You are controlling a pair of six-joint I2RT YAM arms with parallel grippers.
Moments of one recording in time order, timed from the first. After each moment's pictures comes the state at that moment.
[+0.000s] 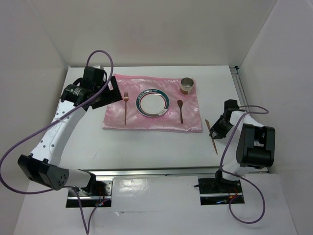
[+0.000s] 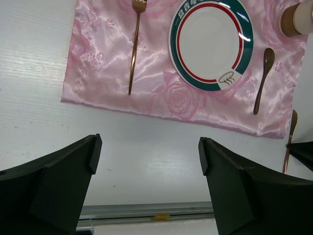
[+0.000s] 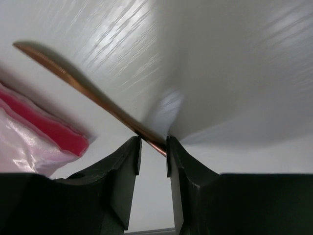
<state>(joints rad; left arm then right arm) -0.30 1.35 1.53 -1.00 -0.11 -0.58 -0.20 1.54 0.83 -0.61 -0.06 0.60</state>
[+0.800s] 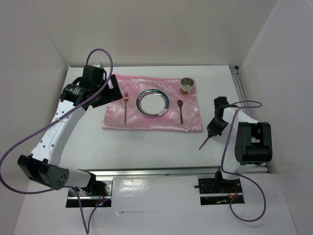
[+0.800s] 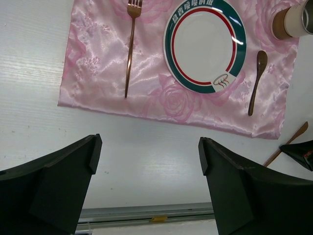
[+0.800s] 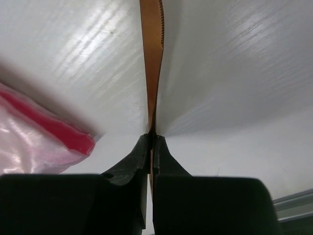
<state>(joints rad) -0.30 1.36 1.55 -0.99 -0.11 -0.58 -0.03 1.58 0.89 -0.68 0.09 0.69</state>
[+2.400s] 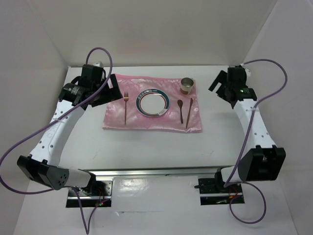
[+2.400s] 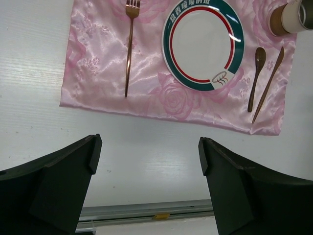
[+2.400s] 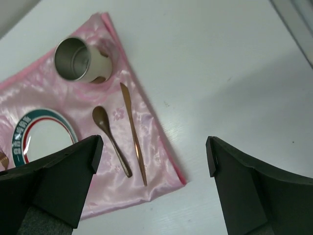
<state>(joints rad) -0.30 1.36 1.58 -1.01 -0.10 -0.56 0.02 1.40 1.32 -0.62 0.19 0.53</state>
